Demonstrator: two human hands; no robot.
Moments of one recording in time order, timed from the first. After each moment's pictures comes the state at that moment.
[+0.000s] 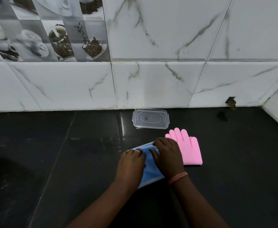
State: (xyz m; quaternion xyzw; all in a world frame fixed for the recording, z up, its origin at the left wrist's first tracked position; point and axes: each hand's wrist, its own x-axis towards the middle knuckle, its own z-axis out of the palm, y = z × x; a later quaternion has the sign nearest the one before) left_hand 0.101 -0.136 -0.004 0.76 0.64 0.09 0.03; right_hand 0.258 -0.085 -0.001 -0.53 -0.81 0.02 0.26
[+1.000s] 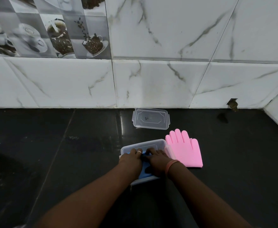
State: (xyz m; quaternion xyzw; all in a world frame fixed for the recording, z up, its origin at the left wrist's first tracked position) left_hand 0.094 -0.098 0.000 0.79 0.56 -0.23 0.09; right_hand 0.243 -0.050 -0.023 -0.43 -0.87 0.18 -0.17
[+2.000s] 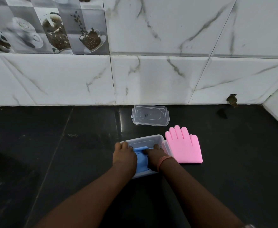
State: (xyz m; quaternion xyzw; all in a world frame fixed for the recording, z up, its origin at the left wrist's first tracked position) left_hand 0.084 -0.106 -0.008 0.73 0.64 -0.23 -0.03; right_hand 0.223 -0.052 -0.027 -0.57 -0.77 0.24 -0.17
